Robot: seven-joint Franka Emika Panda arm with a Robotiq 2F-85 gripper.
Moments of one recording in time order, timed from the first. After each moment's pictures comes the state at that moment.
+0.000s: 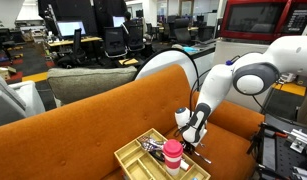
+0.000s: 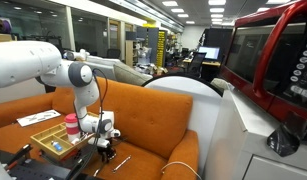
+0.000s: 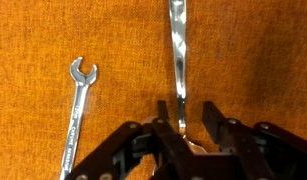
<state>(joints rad) 0.07 1.48 -0.08 -1.45 0.03 2.65 0.13</state>
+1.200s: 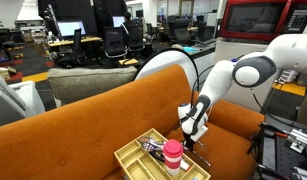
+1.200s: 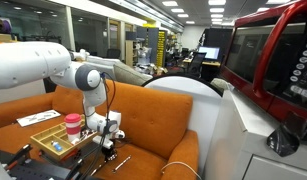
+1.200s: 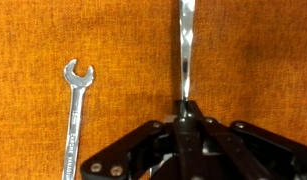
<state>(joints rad) -0.08 1.48 0.02 -1.43 0.05 2.62 0.05</state>
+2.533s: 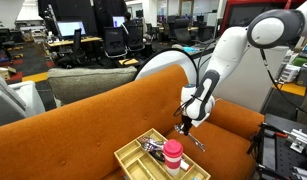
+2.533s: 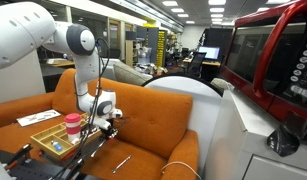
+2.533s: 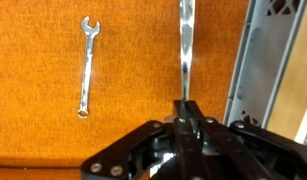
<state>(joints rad) -0.07 1.04 0.04 -1.90 0.05 2.90 0.04</state>
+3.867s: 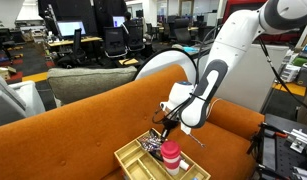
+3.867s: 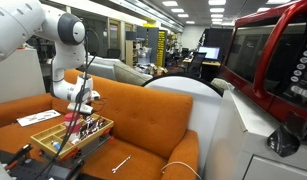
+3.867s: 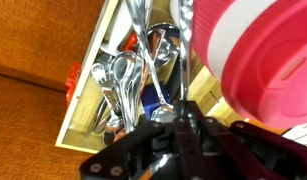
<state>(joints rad) -0.04 0.91 0.29 -1.99 -0.01 3.09 -0.15</state>
